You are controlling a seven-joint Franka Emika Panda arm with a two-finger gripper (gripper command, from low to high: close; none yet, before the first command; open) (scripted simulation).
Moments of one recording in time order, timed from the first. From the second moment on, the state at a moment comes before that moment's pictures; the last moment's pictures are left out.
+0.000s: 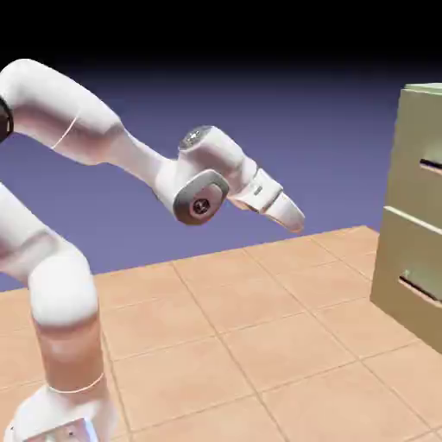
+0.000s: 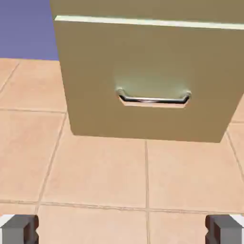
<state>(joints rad) 0.05 -0.58 -0.03 -2.79 -0.05 3.03 0.69</state>
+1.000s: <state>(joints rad) 0.87 -0.85 -0.67 -2.29 -1.20 2.89 -0.62</state>
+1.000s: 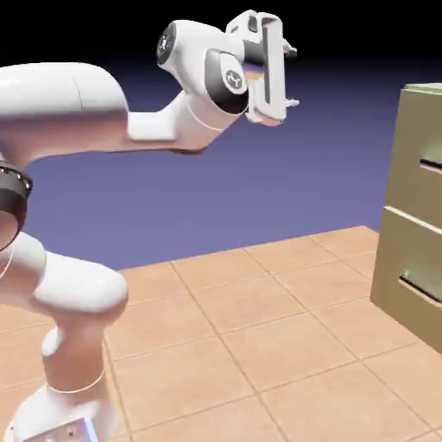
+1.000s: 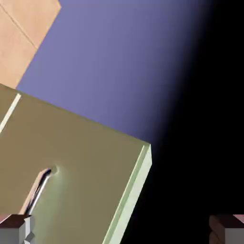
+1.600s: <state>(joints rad) 1.36 -1.02 -1.06 -1.98 -1.90 2.80 -1.40</state>
